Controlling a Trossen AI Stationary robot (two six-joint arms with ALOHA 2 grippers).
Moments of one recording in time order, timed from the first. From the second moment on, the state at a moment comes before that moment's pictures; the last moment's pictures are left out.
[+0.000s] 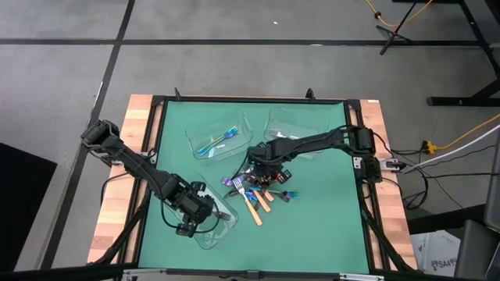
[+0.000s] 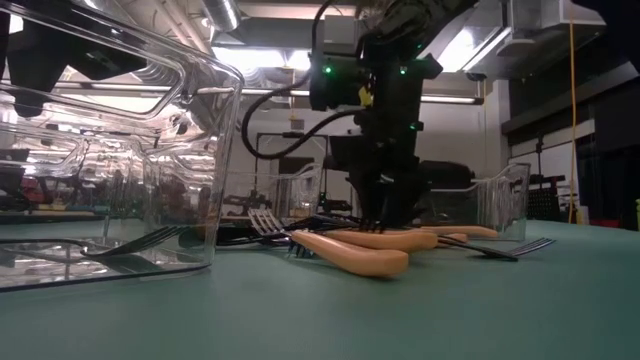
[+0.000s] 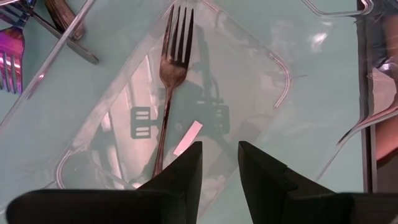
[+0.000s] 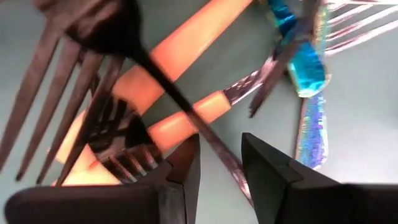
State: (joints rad) left arm -0.55 1.50 1.08 -0.83 0.02 -0.47; right arm -0.03 2.04 1.42 -0.80 0.09 -0.79
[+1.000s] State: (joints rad) left arm -0.55 1.50 1.08 -0.82 -0.02 -0.46; right arm -0.02 2.05 1.42 -0.81 0.10 -0.89
